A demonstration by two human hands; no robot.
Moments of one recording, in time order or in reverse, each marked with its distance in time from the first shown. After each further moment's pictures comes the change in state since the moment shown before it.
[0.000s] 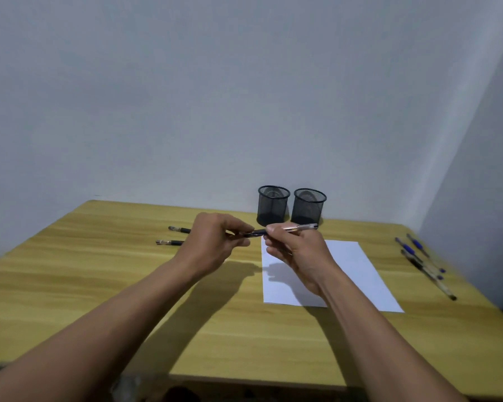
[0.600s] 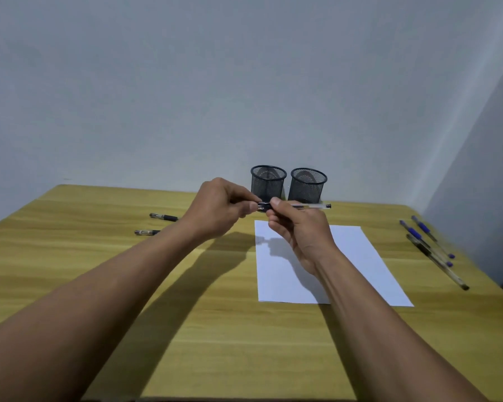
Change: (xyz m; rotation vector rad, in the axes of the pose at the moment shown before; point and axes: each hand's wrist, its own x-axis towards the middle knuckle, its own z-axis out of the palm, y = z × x) left_hand 0.059 -0.016 0.021 -0.067 -0.109 -0.098; right_hand 0.050 0.011 -0.016 0.172 0.158 -0.010
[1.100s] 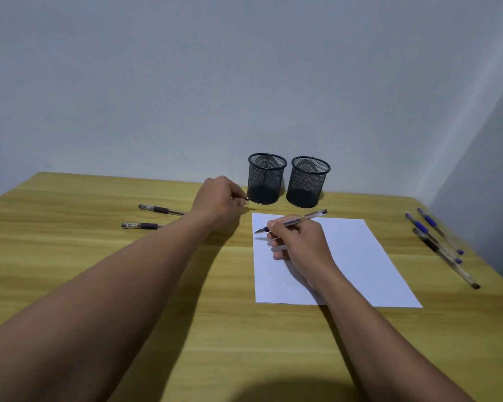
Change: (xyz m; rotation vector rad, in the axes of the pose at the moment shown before) left_hand 0.055 -0.066 0.048 0.271 -0.002 -0.163; right_hand 0.013 0.044 -0.027 -0.380 0.037 0.009
